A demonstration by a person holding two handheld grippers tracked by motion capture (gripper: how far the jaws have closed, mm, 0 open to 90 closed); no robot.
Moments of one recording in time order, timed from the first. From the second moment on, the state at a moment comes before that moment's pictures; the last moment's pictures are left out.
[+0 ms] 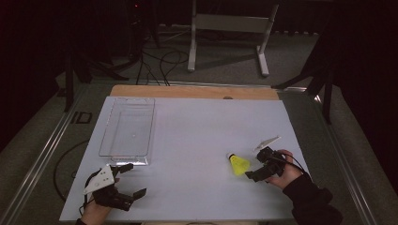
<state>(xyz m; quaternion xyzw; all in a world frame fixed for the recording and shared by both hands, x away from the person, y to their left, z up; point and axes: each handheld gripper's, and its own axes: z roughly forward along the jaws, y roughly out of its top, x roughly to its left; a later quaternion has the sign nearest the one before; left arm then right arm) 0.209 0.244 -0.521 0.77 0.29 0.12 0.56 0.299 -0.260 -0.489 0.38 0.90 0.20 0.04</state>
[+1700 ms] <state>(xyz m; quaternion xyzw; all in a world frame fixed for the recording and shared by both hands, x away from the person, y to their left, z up) 0.209 0.243 -0.522 0.77 0.29 0.12 0.55 0.337 -0.234 -0.489 0.32 0.93 0.15 -0.04</state>
